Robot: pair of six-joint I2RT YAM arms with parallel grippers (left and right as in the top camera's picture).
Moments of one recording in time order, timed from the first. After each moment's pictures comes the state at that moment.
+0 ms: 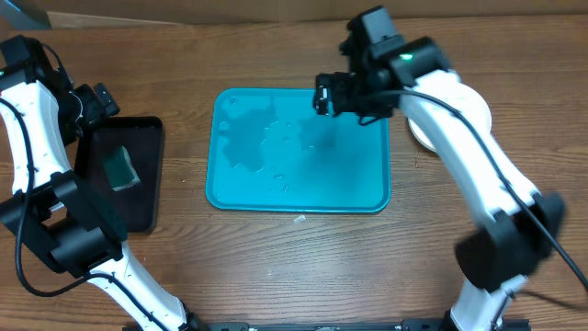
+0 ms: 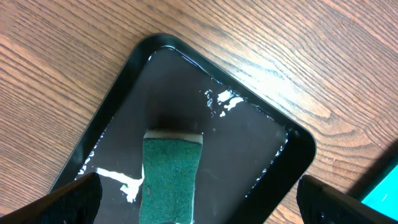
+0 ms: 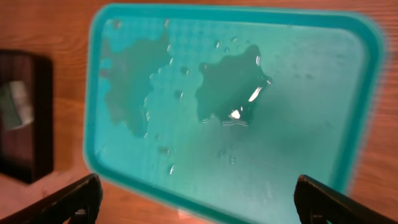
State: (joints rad) left arm 0.48 2.12 1.97 -1.15 0.05 -0.15; right arm 0.41 1.89 1.95 -1.20 -0.21 0.38
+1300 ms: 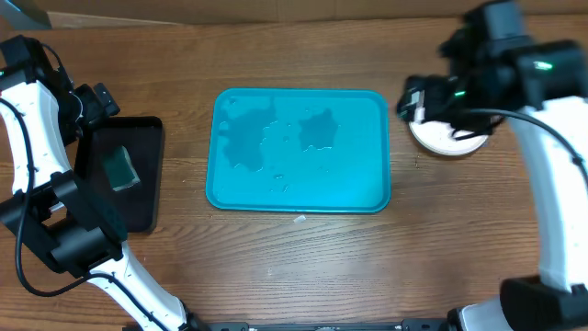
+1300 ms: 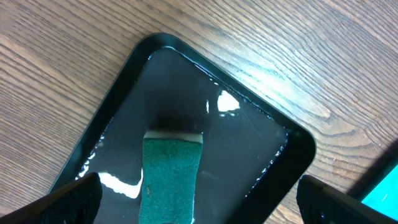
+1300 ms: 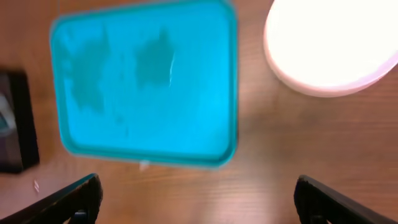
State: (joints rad) left arm 0.48 2.12 1.97 -1.15 0.05 -0.15; right arm 0.12 1.65 1.97 -1.47 -0.21 0.25
